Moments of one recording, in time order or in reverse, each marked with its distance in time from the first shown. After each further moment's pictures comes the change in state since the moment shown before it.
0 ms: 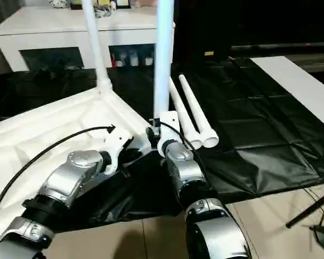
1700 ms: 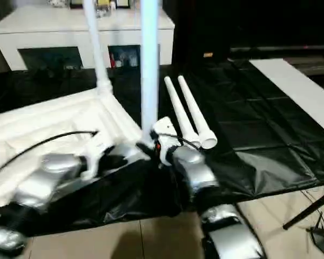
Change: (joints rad) left arm 0.032 0.060 -0.021 -0.026 -0.030 -0.031 -0.169; right arm 0.031 -0.100 0.091 -0.072 -0.029 0.086 0.164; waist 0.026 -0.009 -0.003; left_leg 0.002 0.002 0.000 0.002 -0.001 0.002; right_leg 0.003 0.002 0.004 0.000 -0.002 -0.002
